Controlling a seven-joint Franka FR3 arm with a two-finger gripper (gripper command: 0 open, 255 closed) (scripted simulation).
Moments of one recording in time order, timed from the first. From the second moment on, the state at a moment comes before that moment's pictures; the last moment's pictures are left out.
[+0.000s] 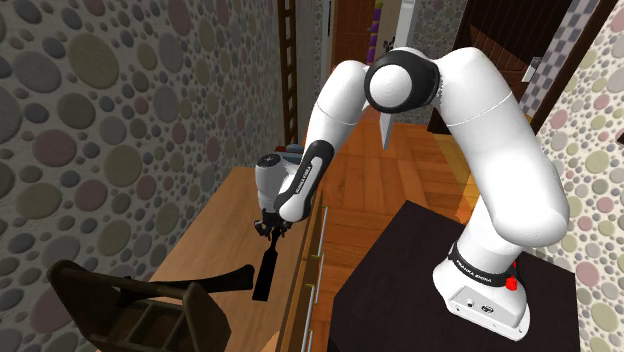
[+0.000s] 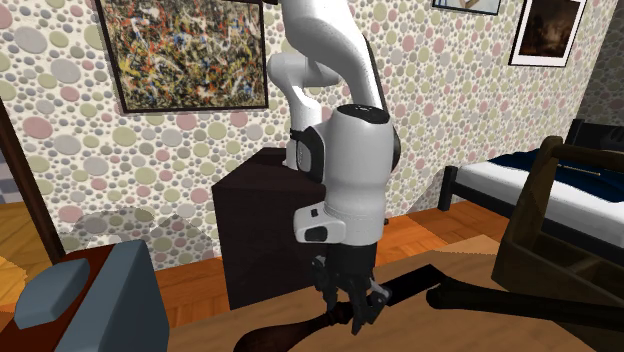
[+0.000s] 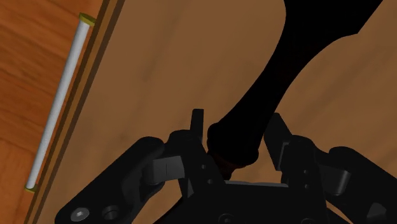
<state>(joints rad) 0.12 0.76 0.12 -2.00 -0.34 2.78 1.09</state>
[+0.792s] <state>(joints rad) 0.09 0.64 0.17 -2.05 -0.31 2.69 1.05</state>
